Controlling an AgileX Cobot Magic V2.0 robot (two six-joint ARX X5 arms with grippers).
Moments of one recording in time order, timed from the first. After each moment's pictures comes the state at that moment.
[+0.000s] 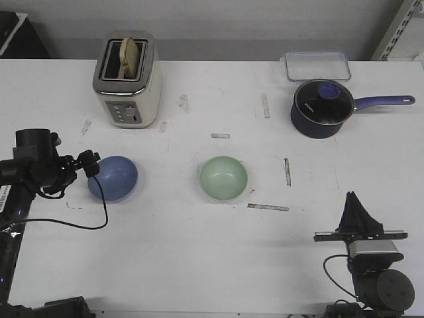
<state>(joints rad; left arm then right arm) 0.17 1.37 1.26 -0.82 0.22 -0.27 0.07 0.16 0.35 -0.05 0.03 -0.02</state>
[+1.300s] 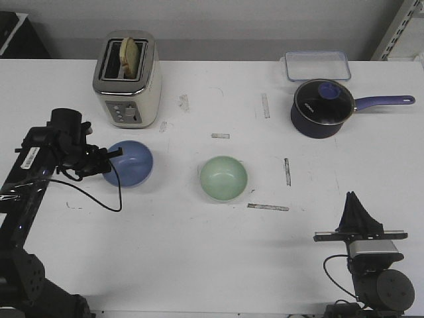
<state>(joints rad) 0.03 1.65 1.49 -0.97 0.22 -0.18 0.07 0.16 0.35 -0.05 0.03 -0.02</state>
